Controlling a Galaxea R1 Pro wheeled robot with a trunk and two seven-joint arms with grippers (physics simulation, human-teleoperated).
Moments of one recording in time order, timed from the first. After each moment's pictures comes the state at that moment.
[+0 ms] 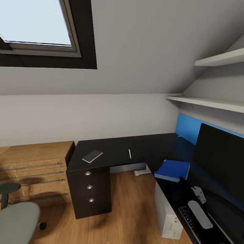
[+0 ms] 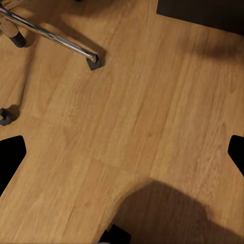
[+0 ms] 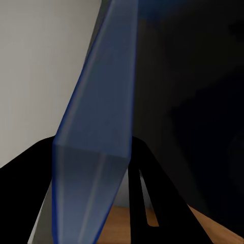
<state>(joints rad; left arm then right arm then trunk) -0.10 0.04 -0.28 -0.22 0.67 -0.40 0.22 -0.41 -0.13 -0.07 -0.85 -1.24 -0.15 -0.08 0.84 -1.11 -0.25</state>
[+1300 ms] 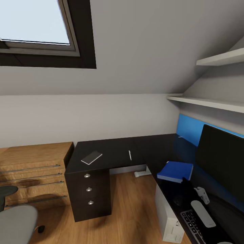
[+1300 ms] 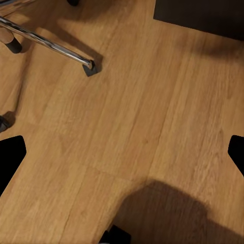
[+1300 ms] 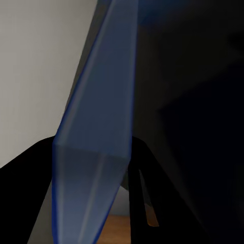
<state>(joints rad) -0.10 0.05 -0.27 -0.22 0.67 -0.40 0.22 -0.42 -0.16 -0.08 -0.81 -1.25 -0.14 -0.08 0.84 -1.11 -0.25</state>
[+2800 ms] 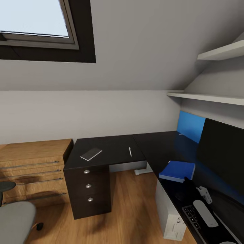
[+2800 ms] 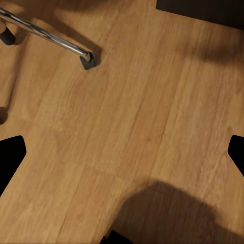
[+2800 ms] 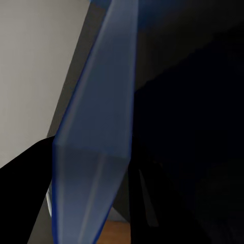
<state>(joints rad) -0.10 0.05 -0.28 -0.22 0.67 -0.40 0.23 -0.42 -0.18 -0.08 -0.81 -1.25 -0.14 -0.08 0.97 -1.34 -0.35</state>
